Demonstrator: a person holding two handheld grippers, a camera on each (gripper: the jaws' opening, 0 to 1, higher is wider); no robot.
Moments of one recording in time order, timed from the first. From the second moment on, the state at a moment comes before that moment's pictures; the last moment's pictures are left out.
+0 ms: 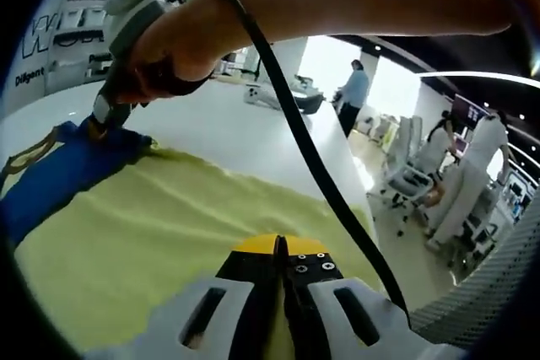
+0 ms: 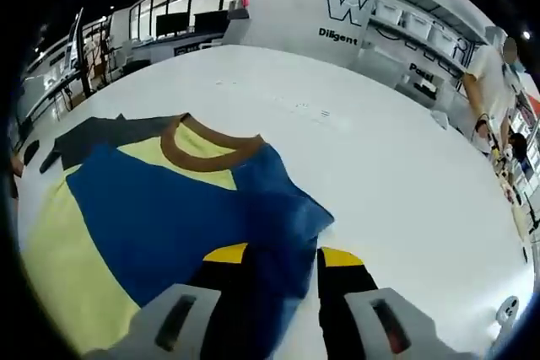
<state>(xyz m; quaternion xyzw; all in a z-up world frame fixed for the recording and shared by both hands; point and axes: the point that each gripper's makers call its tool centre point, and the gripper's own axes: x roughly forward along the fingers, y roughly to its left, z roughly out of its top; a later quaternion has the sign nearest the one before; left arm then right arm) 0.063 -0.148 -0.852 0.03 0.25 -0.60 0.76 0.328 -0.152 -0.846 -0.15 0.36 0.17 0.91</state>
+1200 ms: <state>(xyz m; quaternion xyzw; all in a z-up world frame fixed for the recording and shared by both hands) 0.097 -0.082 -0.784 0.02 0.19 -0.53 0.82 0.300 -0.136 -0.772 -0.10 0.27 0.13 0.95</state>
